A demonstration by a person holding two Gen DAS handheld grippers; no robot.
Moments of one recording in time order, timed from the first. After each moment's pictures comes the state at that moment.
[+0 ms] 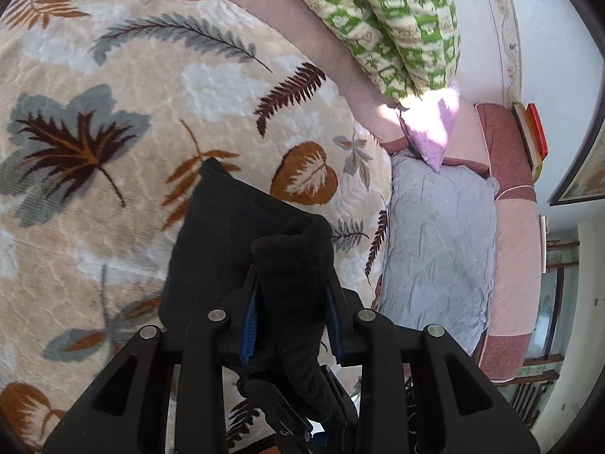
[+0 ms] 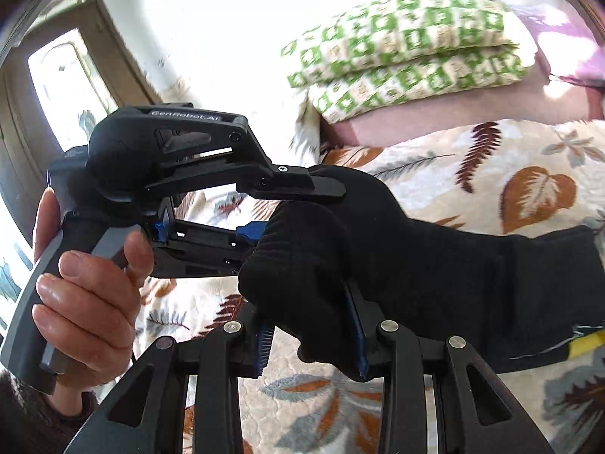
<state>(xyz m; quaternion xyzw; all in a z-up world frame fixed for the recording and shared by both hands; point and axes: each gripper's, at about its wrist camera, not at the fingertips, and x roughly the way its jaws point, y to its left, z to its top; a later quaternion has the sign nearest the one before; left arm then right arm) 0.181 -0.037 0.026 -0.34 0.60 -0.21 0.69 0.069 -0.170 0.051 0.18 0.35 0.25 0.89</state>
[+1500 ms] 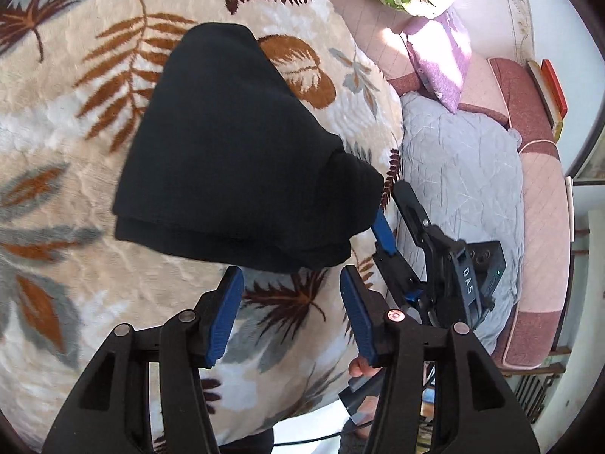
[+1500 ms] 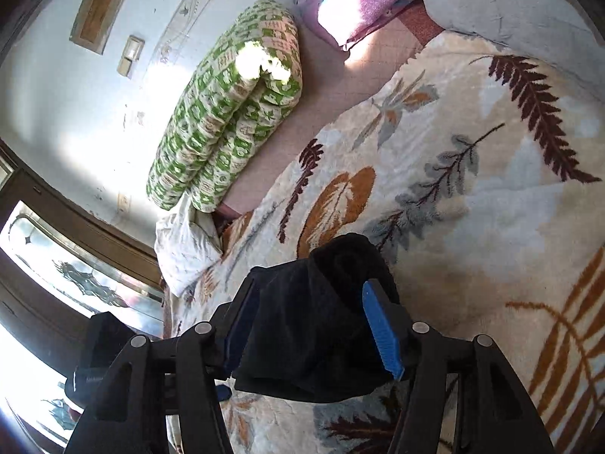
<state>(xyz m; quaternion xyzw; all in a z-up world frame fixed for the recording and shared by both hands) 0.118 -0.143 -0.028 -0.33 0.63 -0.21 0.67 0.112 -0.426 -0.004 0.38 0.38 0.15 0.83</state>
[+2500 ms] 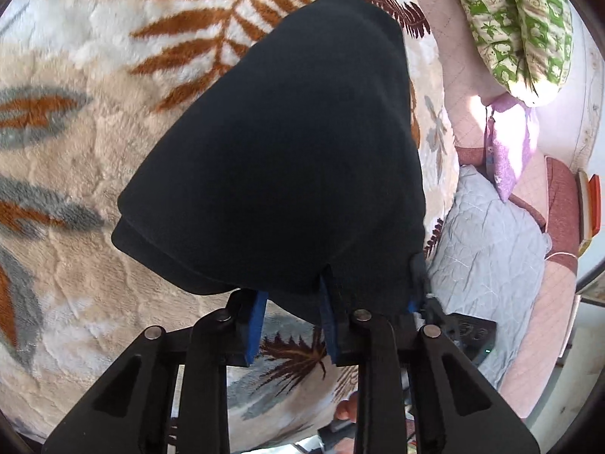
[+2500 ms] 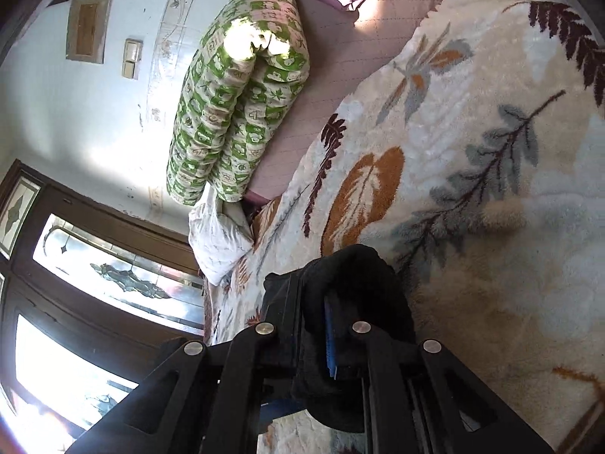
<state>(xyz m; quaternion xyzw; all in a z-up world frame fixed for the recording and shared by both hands) 0.130 -0.141 -0.088 -0.45 0.63 -0.07 0.63 0.150 -0.441 -0.041 0.41 0.40 0.23 0.78</state>
